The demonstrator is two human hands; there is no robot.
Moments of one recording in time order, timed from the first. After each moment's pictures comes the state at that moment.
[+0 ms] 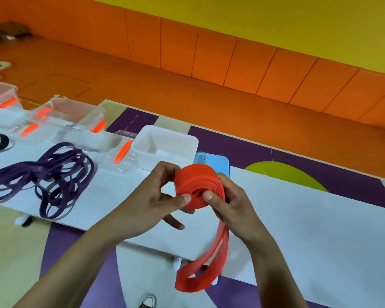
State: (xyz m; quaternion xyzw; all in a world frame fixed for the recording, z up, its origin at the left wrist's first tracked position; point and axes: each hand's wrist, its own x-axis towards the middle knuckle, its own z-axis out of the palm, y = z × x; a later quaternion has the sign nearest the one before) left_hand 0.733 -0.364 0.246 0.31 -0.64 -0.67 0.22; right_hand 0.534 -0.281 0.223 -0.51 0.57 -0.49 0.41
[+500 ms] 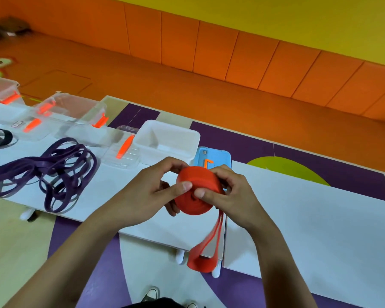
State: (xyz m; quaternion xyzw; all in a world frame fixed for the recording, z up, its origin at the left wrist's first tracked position) left_hand 0.741 -0.373 0.247 0.32 -0.75 -0.55 0.19; right_hand 0.533 -0.284 0.227 -0.53 0.62 -0.45 0.36
